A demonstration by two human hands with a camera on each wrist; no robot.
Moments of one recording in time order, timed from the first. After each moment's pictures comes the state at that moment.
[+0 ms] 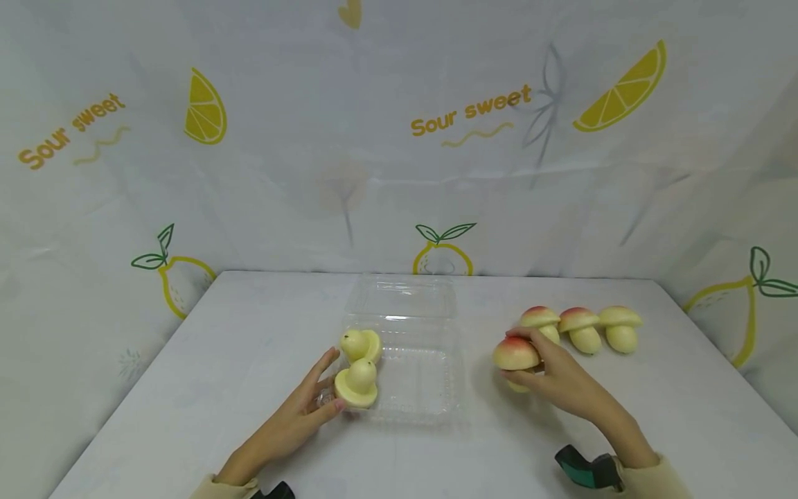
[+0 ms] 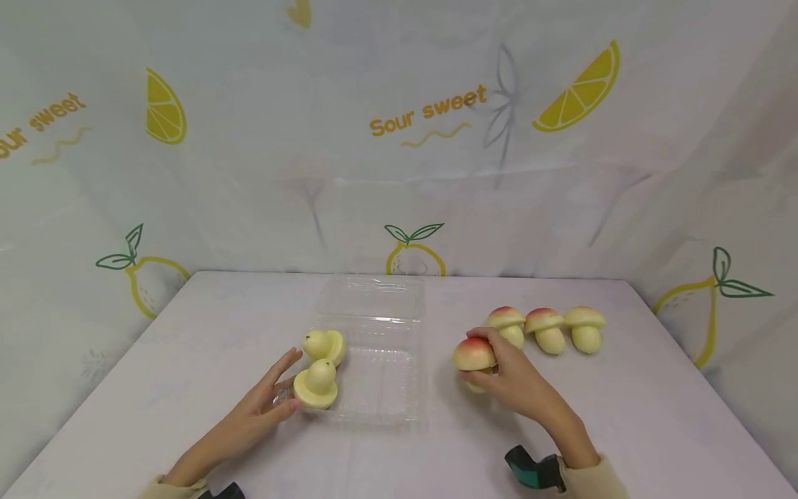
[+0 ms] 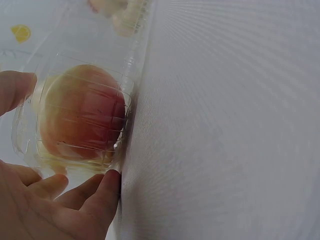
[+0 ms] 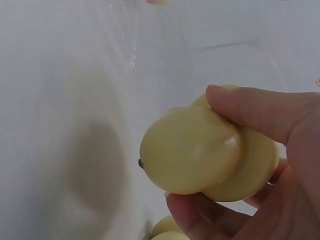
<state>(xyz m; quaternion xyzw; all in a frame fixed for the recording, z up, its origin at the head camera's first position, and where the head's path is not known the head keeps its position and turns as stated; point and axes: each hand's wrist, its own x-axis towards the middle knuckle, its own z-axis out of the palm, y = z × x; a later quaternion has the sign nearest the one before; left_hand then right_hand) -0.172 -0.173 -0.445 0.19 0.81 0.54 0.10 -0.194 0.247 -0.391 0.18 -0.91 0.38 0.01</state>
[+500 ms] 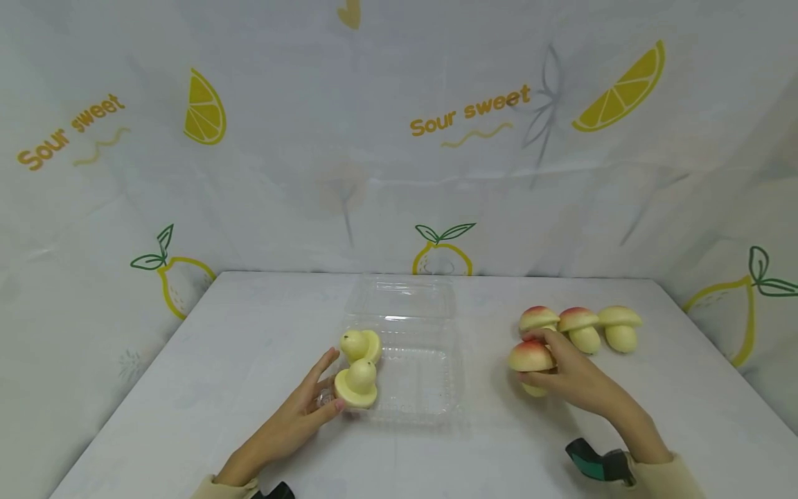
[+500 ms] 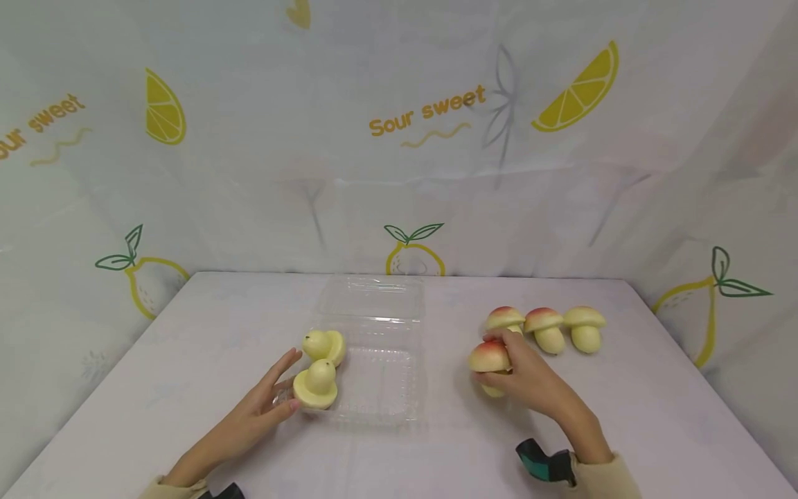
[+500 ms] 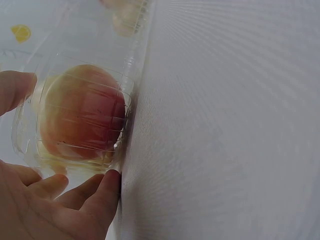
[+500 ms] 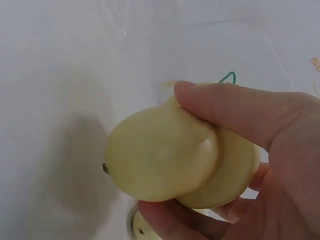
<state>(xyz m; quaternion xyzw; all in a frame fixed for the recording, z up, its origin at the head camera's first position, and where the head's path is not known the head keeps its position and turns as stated) -0.171 -0.172 -0.444 0.18 0.81 0.55 0.11 -0.195 0.267 -0.392 0.17 -0.91 0.39 -0.02</state>
